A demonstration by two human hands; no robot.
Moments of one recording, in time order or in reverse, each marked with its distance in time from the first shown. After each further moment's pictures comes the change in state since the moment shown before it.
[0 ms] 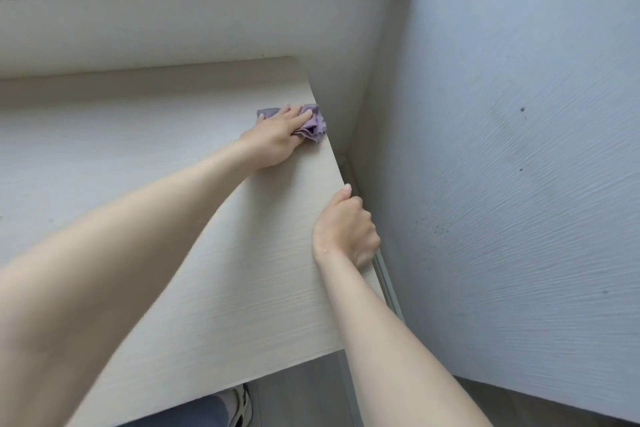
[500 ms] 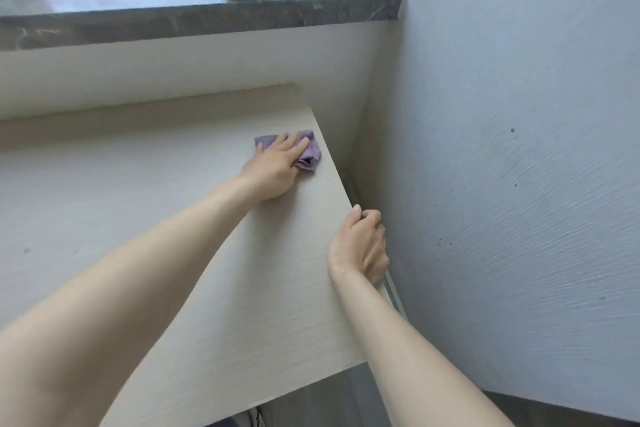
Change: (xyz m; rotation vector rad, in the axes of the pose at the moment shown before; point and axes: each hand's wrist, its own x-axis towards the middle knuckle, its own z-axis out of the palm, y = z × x) left_hand -0.014 -0.004 -0.007 -0.008 -0.036 -0.032; right_hand -0.006 0.001 -0.007 0.193 0.080 0.118
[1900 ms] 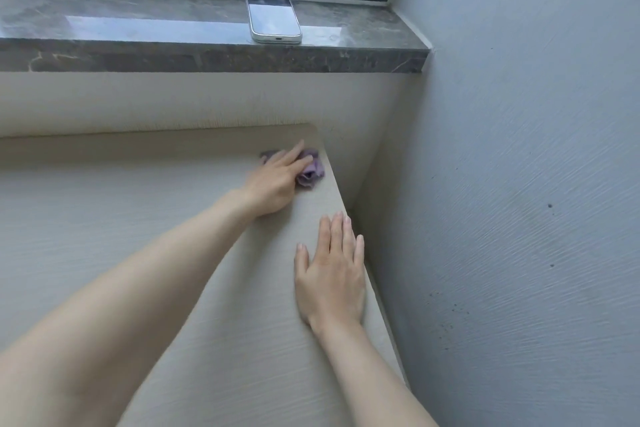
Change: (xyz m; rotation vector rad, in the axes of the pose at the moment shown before) left_hand 0.050 -0.042 -0.015 0.137 0.153 0.075; right_hand 0.004 -0.035 0.042 -0.323 0.167 -0.773
